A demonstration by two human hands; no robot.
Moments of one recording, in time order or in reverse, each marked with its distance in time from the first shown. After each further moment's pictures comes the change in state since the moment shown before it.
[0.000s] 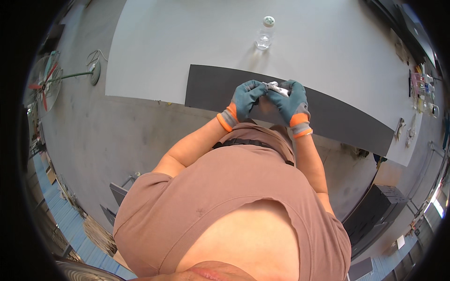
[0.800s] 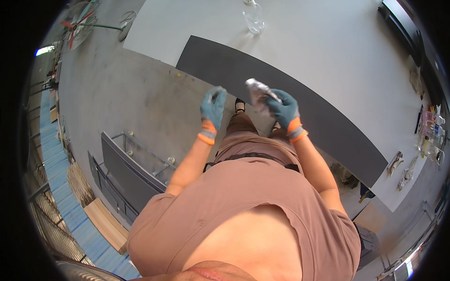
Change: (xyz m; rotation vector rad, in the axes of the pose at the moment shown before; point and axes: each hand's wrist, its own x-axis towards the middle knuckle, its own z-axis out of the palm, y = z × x) left_hand -0.083 -0.137 0.092 0.287 0.912 0.466; right_hand -0.035 0.116 -0.108 0.602 -0.568 0.002
